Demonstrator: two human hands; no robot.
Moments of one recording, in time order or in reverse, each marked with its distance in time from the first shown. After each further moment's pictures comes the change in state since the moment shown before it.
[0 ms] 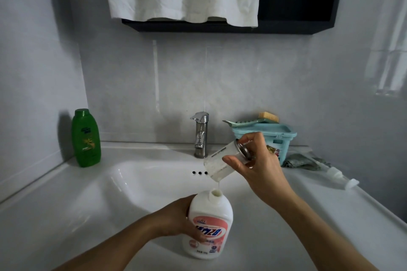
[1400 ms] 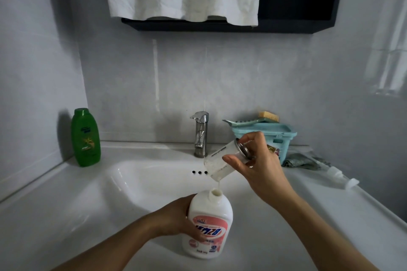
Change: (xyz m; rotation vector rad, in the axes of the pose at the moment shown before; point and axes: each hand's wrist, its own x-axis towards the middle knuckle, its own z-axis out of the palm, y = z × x) left_hand 0.000 -0.002 0.000 -0.009 0.001 -0.003; right_hand 0.000 0.000 0.000 -0.005 0.005 0.006
